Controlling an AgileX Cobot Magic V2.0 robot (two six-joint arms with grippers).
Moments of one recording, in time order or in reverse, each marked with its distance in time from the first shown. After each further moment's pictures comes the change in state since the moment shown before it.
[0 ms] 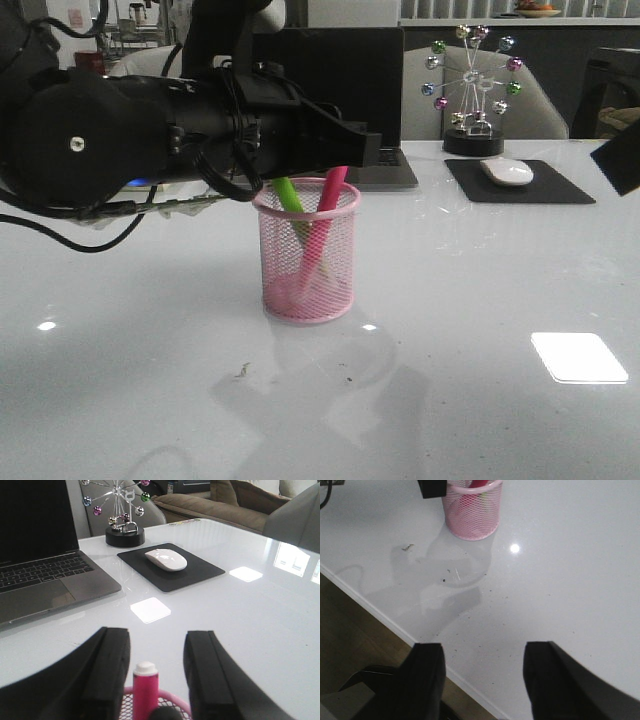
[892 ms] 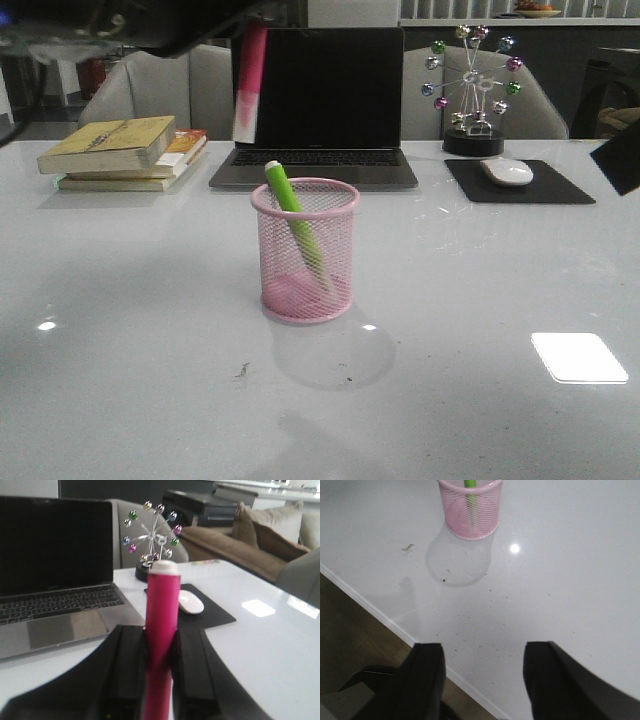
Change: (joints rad) left arm 0.022 -0.287 0.085 -0.117 0.112 0.000; right arm 0.000 0.000 0.000 0.000 -0.001 0.000
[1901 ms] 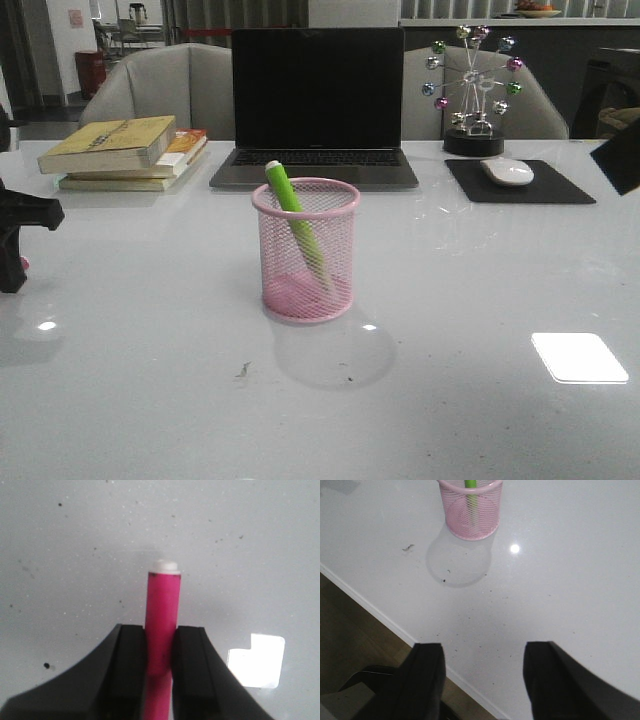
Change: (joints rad) left arm 0.627 0.330 -0.392 0.105 1.293 0.000; right arm 0.000 0.000 0.000 0.000 0.000 -0.002
